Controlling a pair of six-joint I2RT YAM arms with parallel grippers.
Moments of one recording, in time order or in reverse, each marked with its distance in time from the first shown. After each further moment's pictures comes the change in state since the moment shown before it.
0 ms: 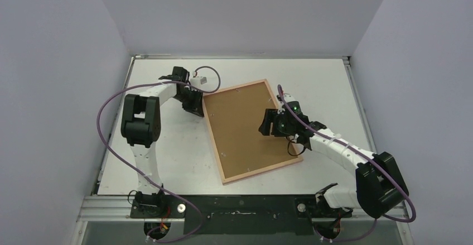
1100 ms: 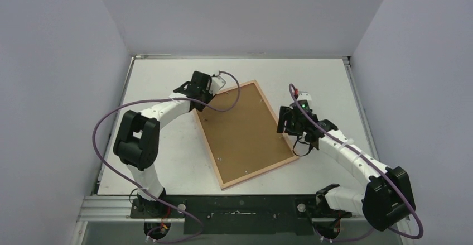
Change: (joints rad) left arm -0.301 -0.283 -0.262 0.352 -0.690 0.325; right arm -0.055 -0.112 0.000 -0.255 0.272 -0.023
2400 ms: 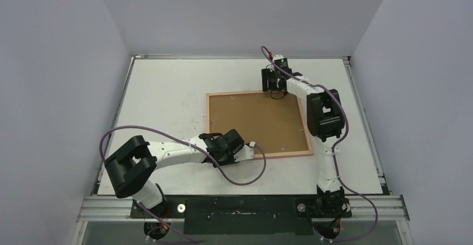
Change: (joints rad) left arm -0.569 -0.238 -0.345 -0.214 0.078 -0.013; right arm -0.173 1.111 1.040 0.141 -0.196 -0.339
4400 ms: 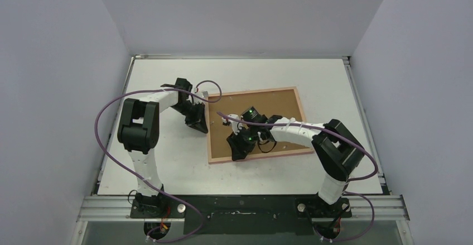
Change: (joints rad) left arm 0.831 0.438 0.448 -0.264 0.757 -0.496; right arm 0.516 -0.561 -0.749 -0.028 -0.508 -0.165
